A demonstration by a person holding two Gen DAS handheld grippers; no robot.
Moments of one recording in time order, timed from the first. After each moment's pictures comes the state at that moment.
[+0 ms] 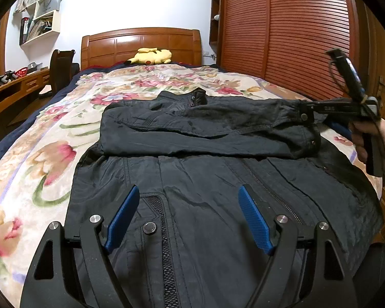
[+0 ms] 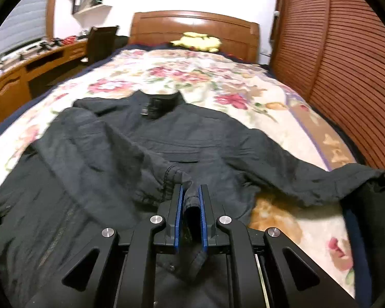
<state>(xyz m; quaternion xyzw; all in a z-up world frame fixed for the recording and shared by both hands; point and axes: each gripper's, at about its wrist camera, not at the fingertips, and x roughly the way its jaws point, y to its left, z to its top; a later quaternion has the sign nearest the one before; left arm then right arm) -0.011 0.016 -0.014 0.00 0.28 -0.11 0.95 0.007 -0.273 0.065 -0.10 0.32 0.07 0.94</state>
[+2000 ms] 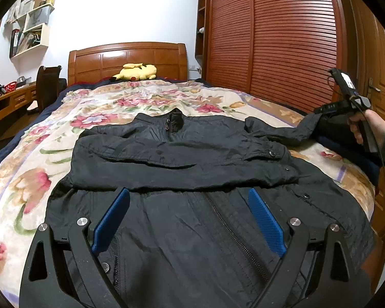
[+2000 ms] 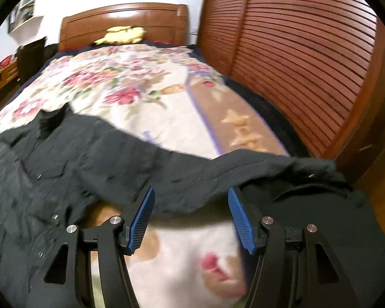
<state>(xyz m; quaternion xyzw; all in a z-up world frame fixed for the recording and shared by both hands) 0.009 -0.033 0.011 0.00 0.24 -0.14 0.96 0.065 -0.415 0.064 -0.05 0.35 -0.09 0.93</state>
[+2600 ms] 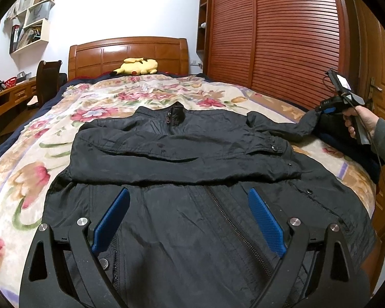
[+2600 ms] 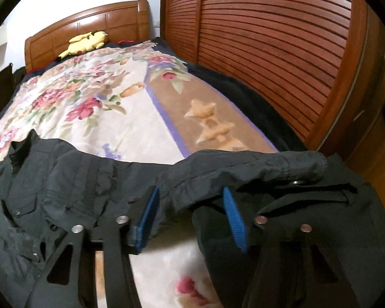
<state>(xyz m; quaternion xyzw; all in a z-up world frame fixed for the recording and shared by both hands) 0.011 -0.032 0.005 0.00 0.25 -0.14 0.96 0.114 -0.445 0.048 0.02 0.37 -0.15 0.92</state>
